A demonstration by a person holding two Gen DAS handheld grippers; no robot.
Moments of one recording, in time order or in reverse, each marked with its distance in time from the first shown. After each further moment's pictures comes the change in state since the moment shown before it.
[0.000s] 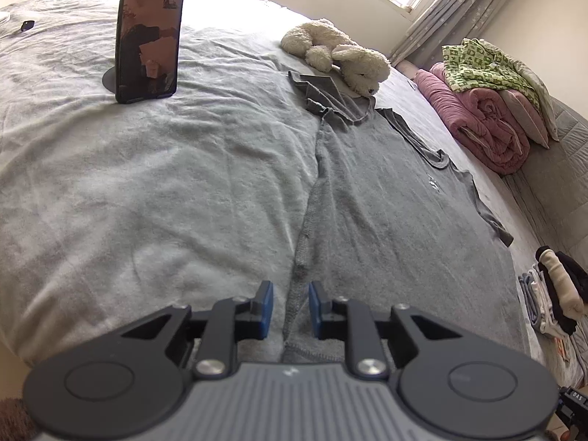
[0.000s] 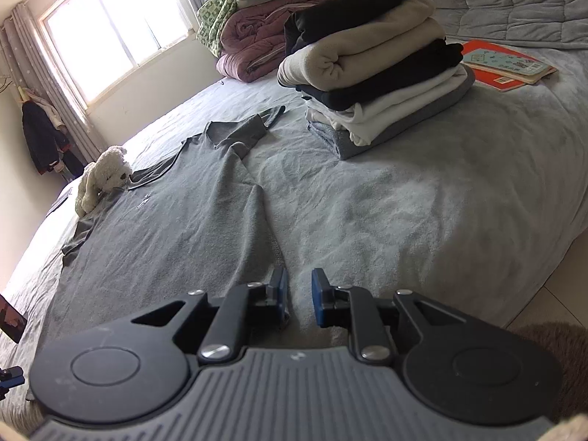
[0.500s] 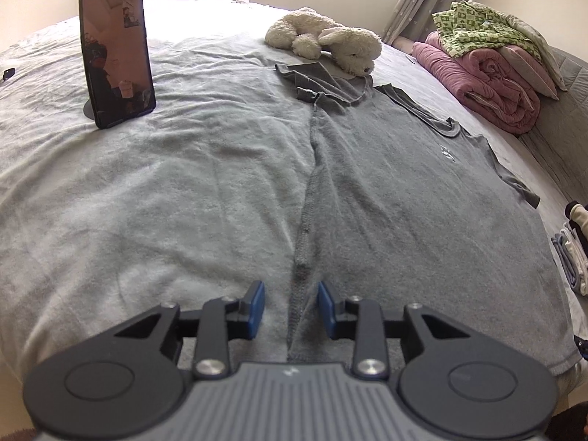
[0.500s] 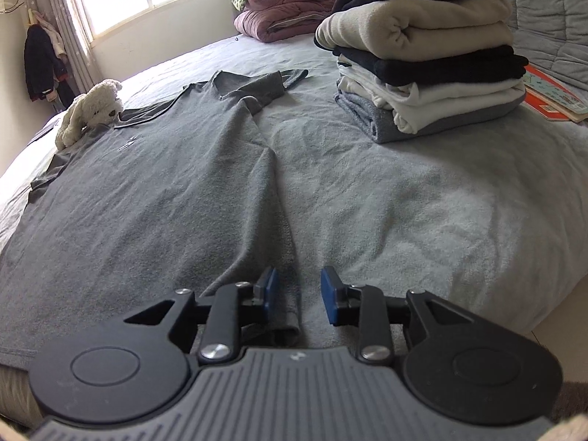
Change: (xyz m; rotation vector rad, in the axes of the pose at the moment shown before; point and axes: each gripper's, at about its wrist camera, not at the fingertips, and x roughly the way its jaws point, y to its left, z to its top) left arm 0.022 -0.020 -0.005 0.146 0.023 0.096; right arm 0.050 0.031 -0.004 -0.212 0.074 -0.064
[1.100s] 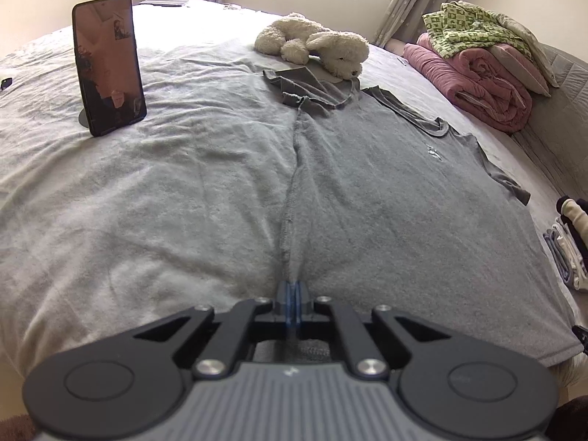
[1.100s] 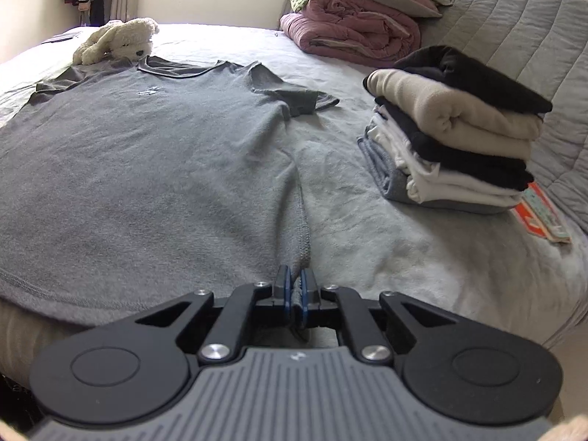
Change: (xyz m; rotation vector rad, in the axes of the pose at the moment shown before) left arm -0.021 -0.016 -0.003 0.025 -0.036 0.007; right arm -0.026 0.039 0.002 -0.371 -0.045 -0.156
